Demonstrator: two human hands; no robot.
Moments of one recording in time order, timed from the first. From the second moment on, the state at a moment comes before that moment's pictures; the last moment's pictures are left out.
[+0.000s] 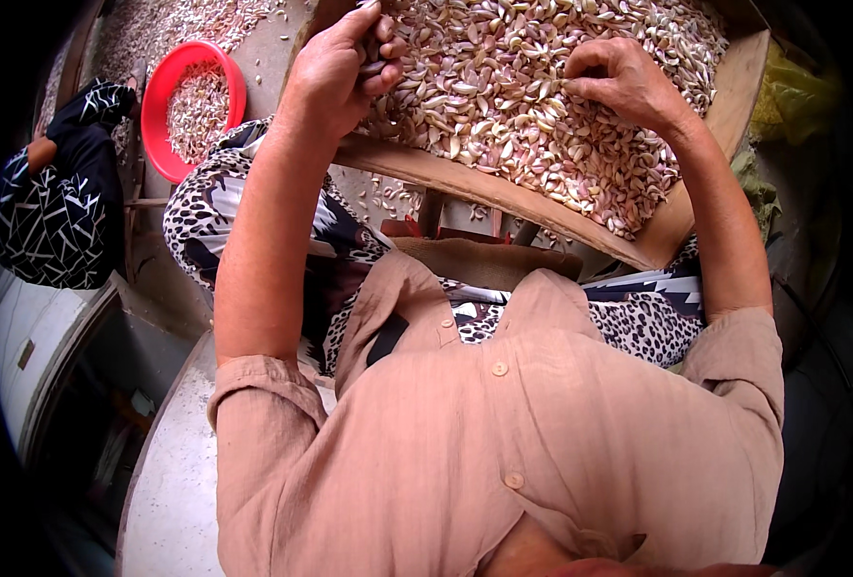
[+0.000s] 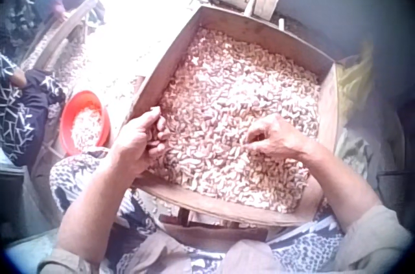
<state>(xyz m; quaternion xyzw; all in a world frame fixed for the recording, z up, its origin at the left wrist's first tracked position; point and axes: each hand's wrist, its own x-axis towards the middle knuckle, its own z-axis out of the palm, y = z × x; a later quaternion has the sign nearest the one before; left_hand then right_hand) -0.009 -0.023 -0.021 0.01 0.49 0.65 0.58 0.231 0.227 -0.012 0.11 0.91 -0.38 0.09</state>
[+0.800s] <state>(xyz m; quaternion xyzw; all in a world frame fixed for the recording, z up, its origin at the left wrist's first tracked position) 0.020 -0.013 -0.010 0.04 0.53 0.59 0.61 0.235 0.183 -0.011 -0.01 0.95 -0.29 0.06</state>
